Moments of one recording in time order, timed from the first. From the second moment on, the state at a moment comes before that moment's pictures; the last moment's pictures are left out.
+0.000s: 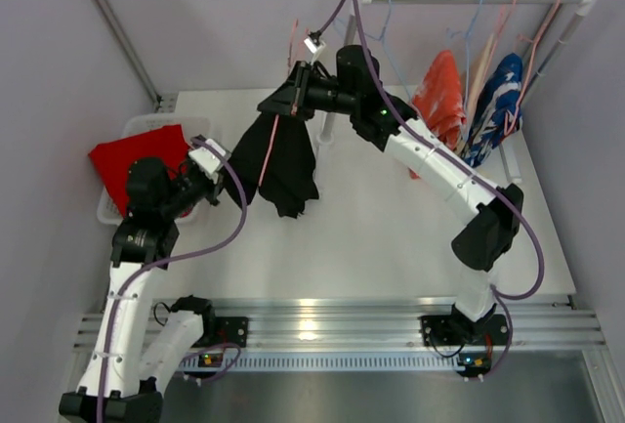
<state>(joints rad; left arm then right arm) -0.09 0.77 0.93 -0.40 0.57 0.40 0.73 1.85 1.98 -0.20 -0.51 0.91</state>
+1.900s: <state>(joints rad) -0.10 1.20 2.06 -0.07 -0.28 0.08 0.85 2.02 1.71 -0.30 -0.34 0.49</state>
